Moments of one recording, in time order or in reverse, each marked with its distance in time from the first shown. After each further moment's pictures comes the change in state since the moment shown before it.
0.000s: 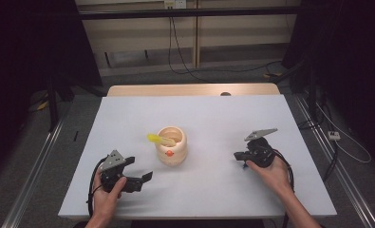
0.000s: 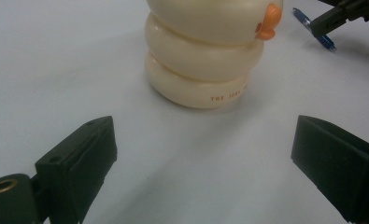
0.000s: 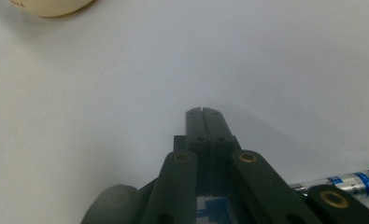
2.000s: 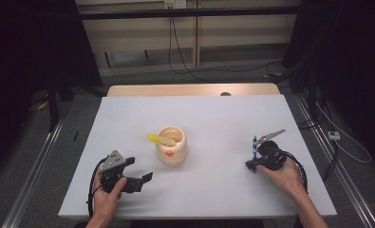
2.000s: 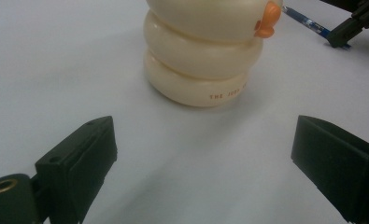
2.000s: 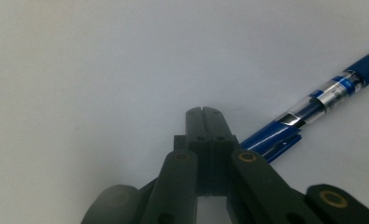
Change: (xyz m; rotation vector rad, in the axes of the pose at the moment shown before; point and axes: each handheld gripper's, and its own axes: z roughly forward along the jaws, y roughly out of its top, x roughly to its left) left arm -0.001 -0.001 0.000 0.000 -0.003 -0.003; right arm -0.019 -0.020 -0.017 0.168 0.049 0.038
